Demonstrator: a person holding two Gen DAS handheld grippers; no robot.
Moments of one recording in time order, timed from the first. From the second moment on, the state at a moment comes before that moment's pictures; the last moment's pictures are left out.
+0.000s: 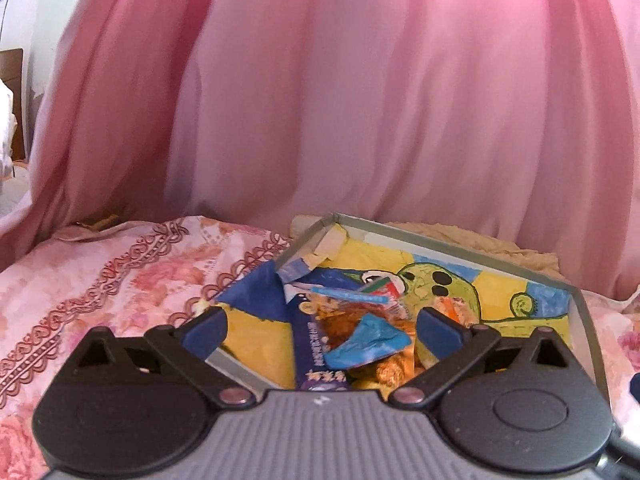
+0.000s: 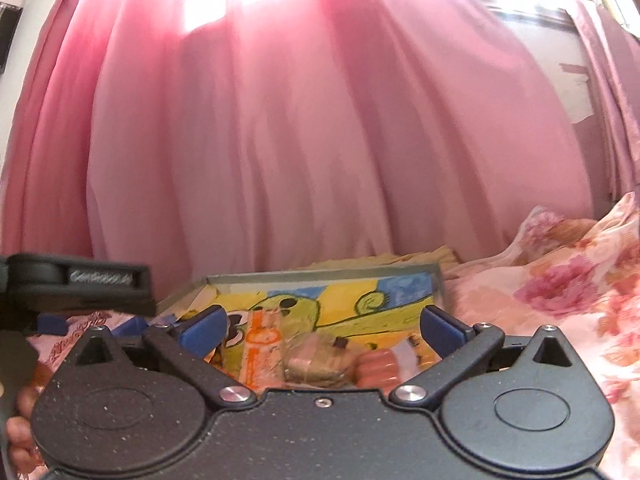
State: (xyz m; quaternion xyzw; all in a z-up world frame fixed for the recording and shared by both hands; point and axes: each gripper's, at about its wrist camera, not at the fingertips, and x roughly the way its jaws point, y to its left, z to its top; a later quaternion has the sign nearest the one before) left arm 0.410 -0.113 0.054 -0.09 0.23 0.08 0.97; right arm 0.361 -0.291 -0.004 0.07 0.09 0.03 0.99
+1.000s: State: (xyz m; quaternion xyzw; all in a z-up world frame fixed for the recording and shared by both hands) left arm 0.246 -0.058 0.057 -0.15 0.20 0.12 0.96; right arm 0.246 -0.258 0.024 0.03 0.07 0.03 1.00
